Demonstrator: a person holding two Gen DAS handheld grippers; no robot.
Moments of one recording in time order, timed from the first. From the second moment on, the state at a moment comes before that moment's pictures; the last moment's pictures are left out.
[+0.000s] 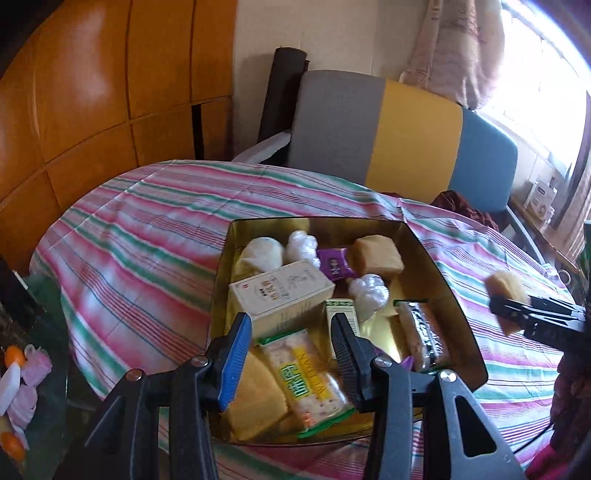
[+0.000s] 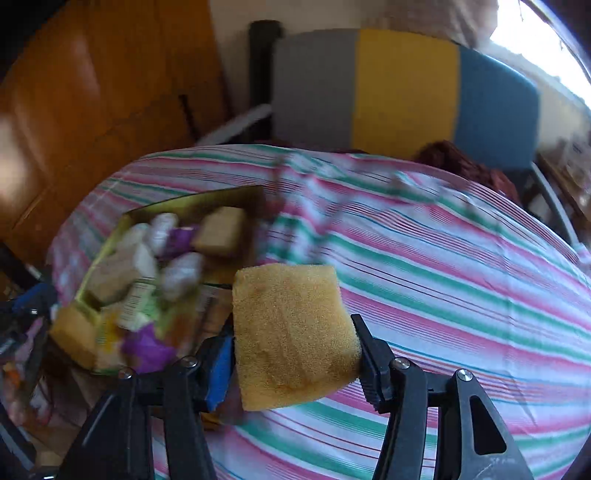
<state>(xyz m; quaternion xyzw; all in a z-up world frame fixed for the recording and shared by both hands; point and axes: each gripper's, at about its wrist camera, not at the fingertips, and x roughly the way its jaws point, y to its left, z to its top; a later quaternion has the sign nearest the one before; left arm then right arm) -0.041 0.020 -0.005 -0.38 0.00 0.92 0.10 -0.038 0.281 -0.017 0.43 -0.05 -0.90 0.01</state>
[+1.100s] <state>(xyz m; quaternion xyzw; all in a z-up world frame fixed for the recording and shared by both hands) -0.030 -0.011 0.009 -0.35 -0.01 0.94 0.01 -0.050 0.179 -0.044 0.42 0.02 -0.91 0.04</state>
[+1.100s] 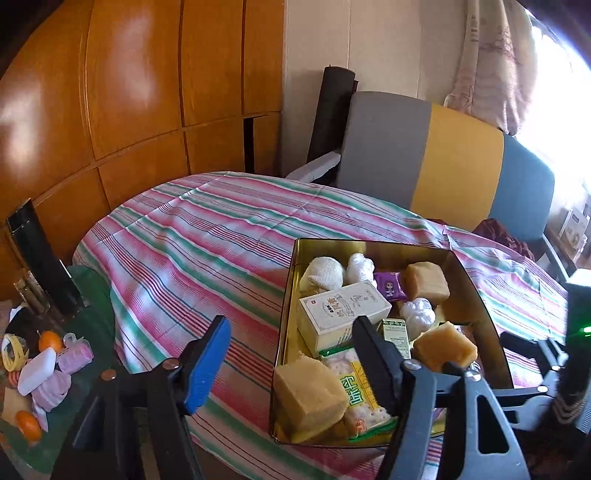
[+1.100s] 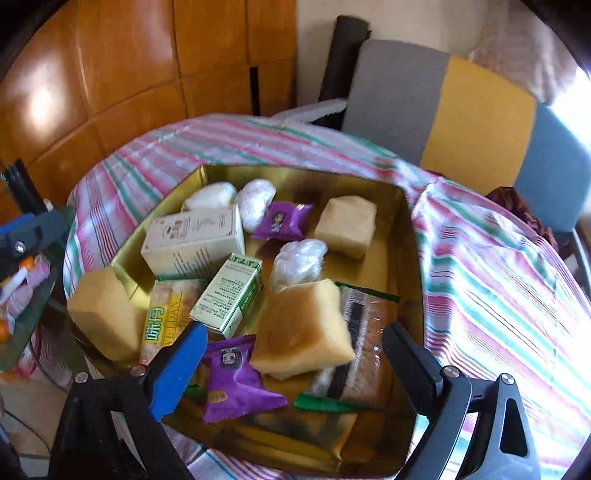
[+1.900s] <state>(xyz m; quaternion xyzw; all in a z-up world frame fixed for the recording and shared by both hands) 0.004 0.010 0.007 -0.34 0.01 0.94 0.06 0.018 0.193 -0.028 0.37 -0.03 -0.93 -0.03</state>
